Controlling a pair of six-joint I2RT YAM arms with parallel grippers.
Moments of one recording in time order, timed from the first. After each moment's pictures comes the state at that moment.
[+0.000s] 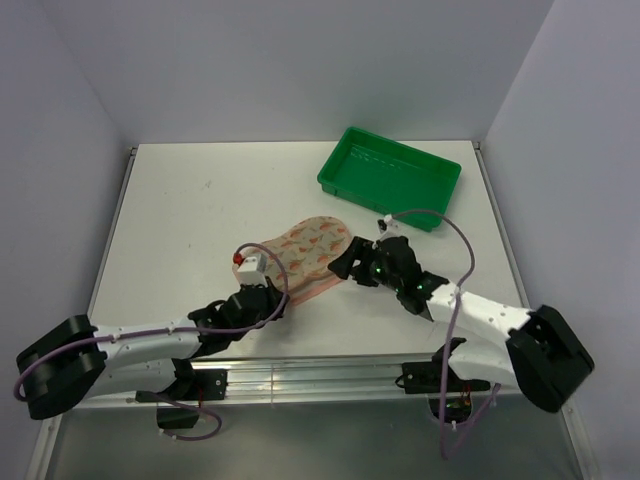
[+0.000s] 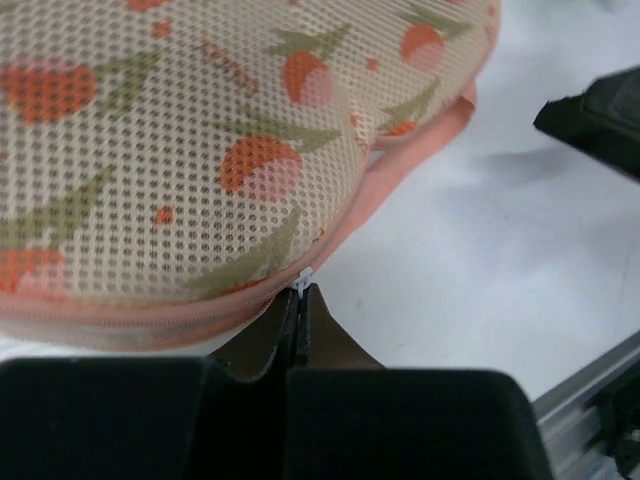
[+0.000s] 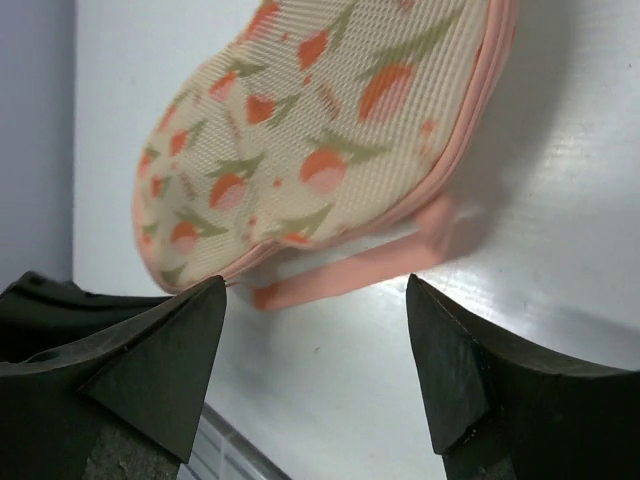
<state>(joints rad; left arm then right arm) -1.03 1.07 0.26 0.27 -0.43 -0.85 0.62 1.19 0.46 0.20 -0.08 0.84</state>
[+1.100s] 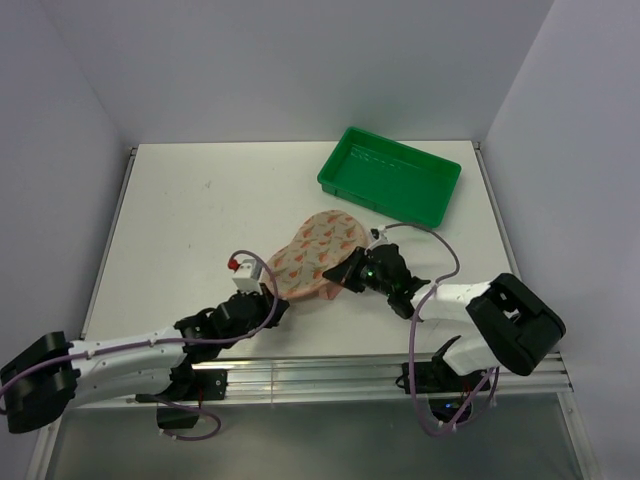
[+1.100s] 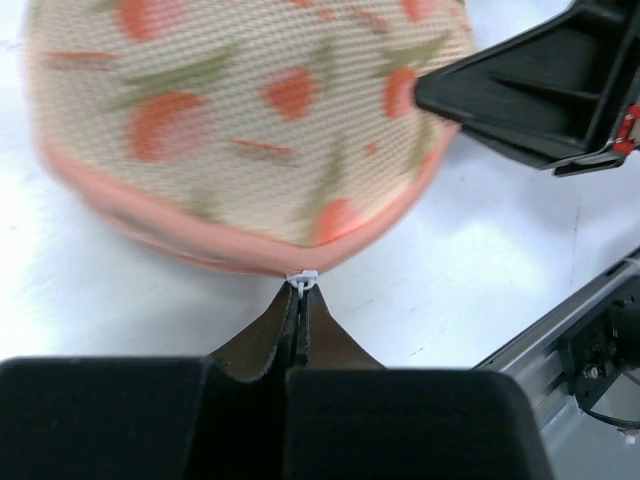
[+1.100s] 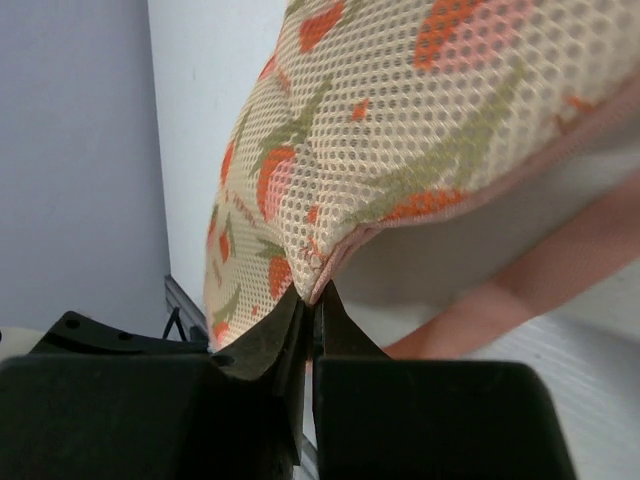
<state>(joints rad) -1.08 0.99 0.25 0.28 -0.36 -0.84 0.67 1.39 0.36 0.58 -0.13 1.12</state>
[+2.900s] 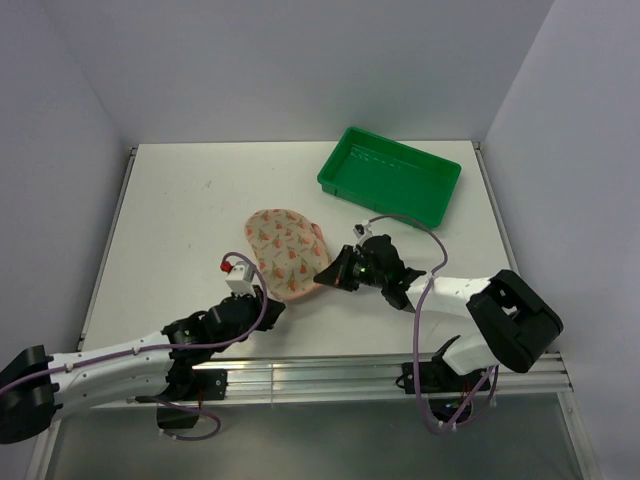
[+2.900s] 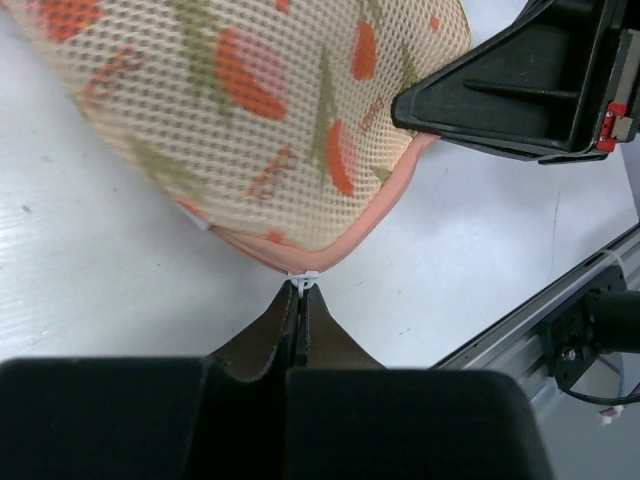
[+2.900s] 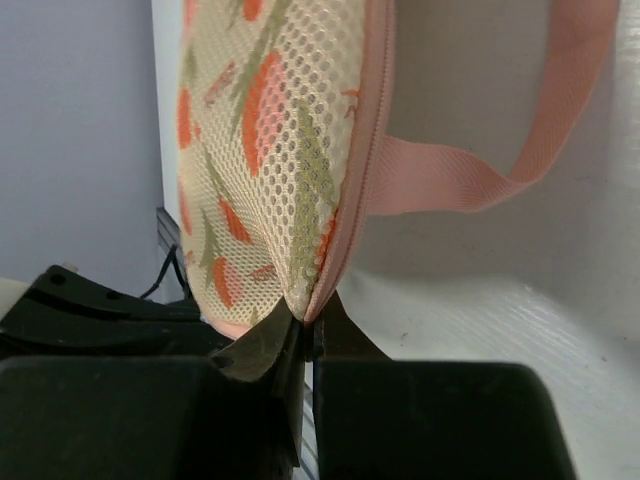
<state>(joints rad) -1.10 0.80 0.23 0.11 -0.38 -0.86 0.66 1.40 0.46 0.45 -0.29 1.01</state>
